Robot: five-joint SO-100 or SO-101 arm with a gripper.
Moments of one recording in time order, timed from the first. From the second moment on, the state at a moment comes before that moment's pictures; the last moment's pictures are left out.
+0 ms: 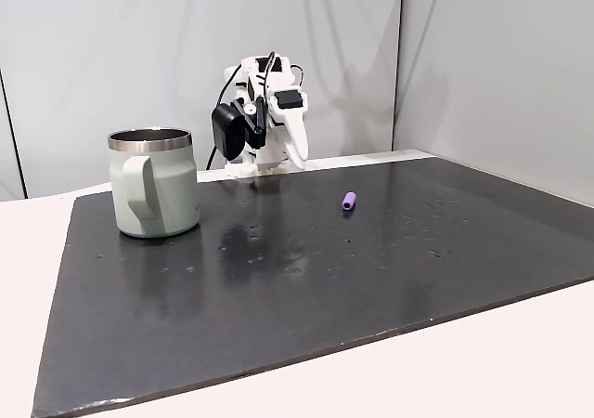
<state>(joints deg) 3.2 181.6 172.6 43.7 3.1</state>
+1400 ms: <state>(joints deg) -1.9 128.1 125.2 56.1 -14.4</state>
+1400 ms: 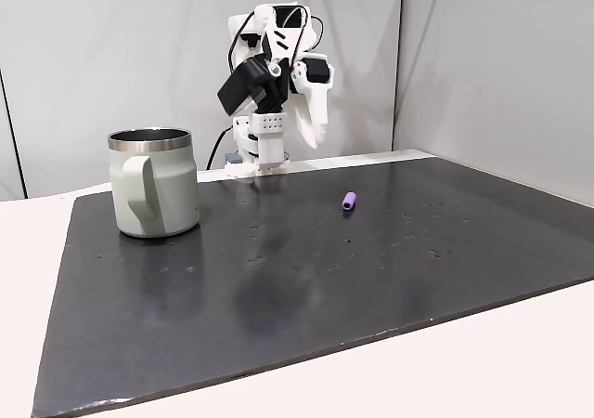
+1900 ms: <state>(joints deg) -8.8 95.3 101.9 69.3 -21.9</state>
